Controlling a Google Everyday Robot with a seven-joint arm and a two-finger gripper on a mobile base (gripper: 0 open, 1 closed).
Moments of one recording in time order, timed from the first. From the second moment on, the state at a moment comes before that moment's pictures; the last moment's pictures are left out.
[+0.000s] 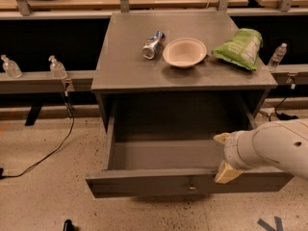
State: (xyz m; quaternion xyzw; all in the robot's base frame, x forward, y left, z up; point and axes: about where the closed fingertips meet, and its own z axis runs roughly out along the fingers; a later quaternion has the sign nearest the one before) arm 0.480 -0.212 0.688 -0.65 0.72 -0.09 0.24
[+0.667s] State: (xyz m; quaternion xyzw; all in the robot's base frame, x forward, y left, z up) arm 0.521 -0.209 0.693 -0.65 0.70 -0.09 0.26
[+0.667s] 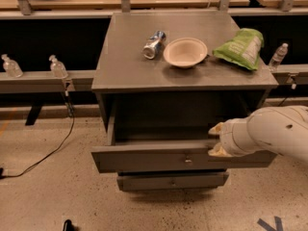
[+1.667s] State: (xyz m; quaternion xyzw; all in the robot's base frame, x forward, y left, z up) arm 0.619 -0.207 0.699 -0.66 0.69 -0.09 0.28
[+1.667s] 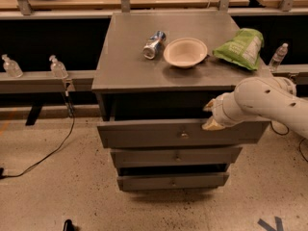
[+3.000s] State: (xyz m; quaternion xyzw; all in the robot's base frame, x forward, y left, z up) arm 0.633 -0.199 0.702 -0.66 0.69 -0.08 0.30
